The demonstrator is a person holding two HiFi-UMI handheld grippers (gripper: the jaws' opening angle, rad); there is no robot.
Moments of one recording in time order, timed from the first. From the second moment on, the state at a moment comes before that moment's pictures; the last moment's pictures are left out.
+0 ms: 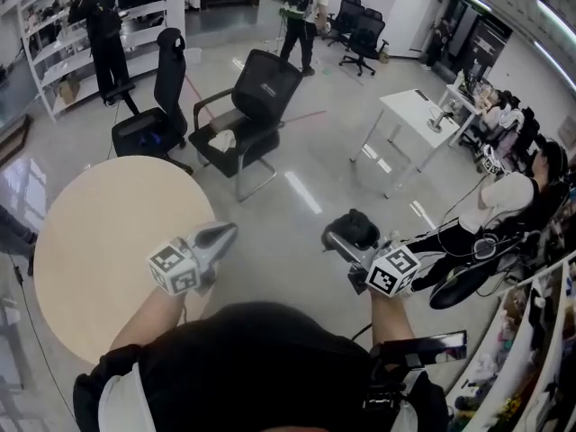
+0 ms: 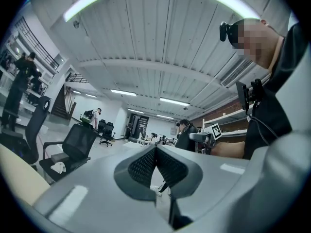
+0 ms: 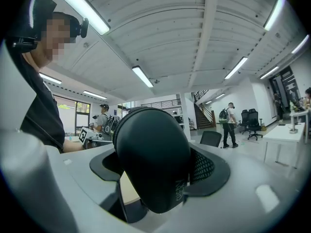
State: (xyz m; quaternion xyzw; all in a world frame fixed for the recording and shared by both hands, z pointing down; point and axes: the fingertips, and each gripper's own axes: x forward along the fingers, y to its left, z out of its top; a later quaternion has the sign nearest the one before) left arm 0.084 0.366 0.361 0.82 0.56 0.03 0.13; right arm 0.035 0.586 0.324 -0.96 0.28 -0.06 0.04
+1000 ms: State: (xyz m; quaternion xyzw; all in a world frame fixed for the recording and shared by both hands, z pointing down) left arm 0.318 0.448 0.346 0.91 0.39 0.01 0.15; right arm 0.350 0.665 0.342 -0.89 0.45 -0.09 0.05
